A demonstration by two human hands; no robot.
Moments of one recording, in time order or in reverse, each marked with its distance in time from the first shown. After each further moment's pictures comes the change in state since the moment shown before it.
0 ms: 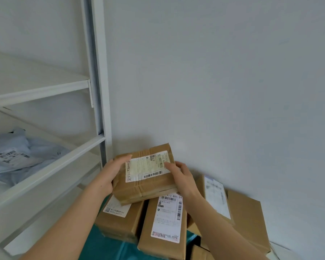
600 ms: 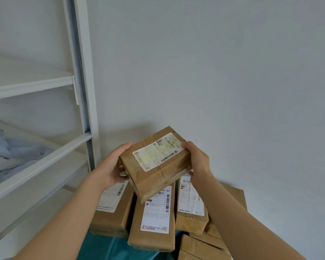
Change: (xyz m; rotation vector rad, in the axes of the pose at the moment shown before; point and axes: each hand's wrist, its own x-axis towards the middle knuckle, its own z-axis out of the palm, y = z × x) left_hand -0.009 0.006 0.022 -0.041 -0.202 -0.033; right_hand -0.002 -0.036 -0.048 0.253 0.260 0.015
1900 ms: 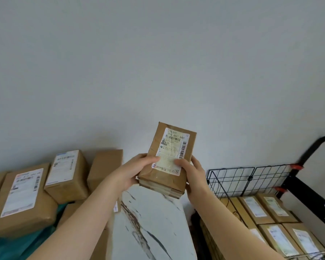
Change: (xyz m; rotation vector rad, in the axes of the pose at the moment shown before) left_hand -0.116 -0.162 0.379 0.475 -0.561 -0.024; right_hand -0.141 0.067 -0.384 0.300 0.258 -0.106
